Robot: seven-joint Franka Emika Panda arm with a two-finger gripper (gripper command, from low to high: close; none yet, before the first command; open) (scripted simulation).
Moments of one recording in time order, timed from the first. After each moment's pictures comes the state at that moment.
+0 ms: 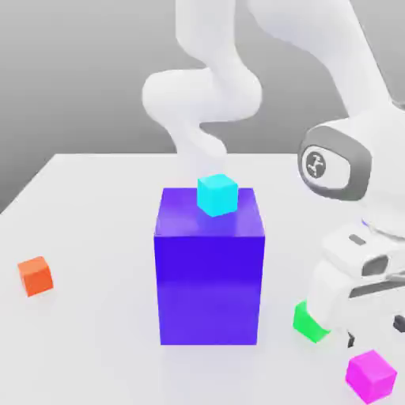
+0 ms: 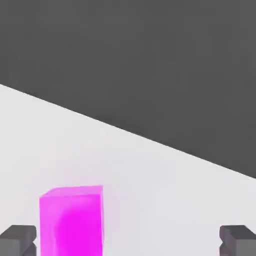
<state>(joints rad) 0.14 0.36 0.33 -2.30 -0.27 2.64 1.07</state>
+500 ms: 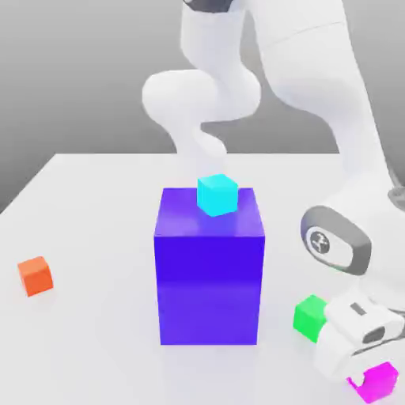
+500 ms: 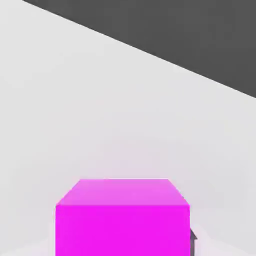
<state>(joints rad) 0.17 0.44 0.30 -2.28 -0.29 2.69 1.09</state>
